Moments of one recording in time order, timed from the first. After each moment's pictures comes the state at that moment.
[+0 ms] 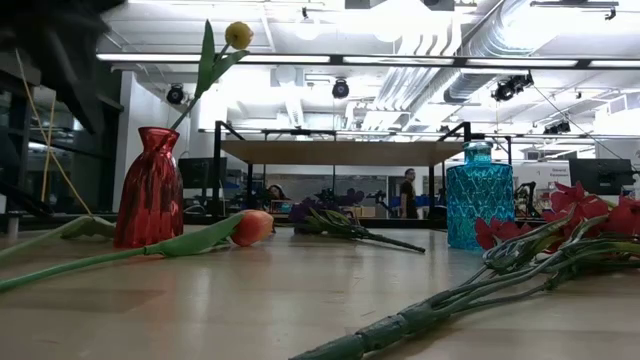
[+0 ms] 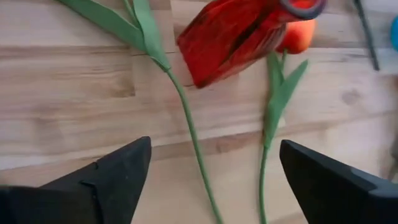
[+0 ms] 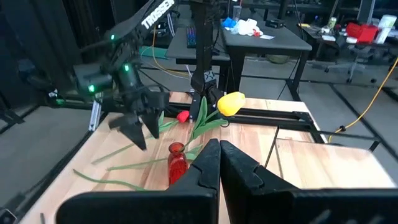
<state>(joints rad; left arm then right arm) -0.79 1.58 1.03 -0.97 -0.54 -2.30 -0.21 1.08 1.13 -0.27 -0.29 -0.09</state>
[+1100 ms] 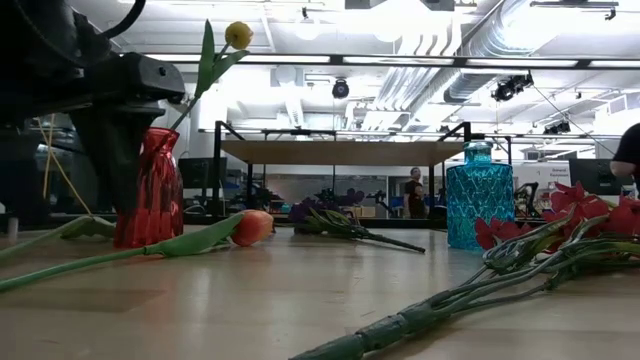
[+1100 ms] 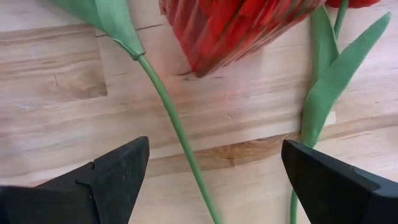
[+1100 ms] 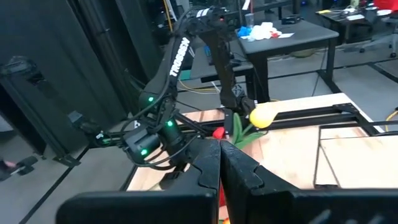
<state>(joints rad) -0.62 1.70 1.03 -0.81 -0.32 -2.02 -0.18 1.08 1.13 -0.20 -0.35 0.18</state>
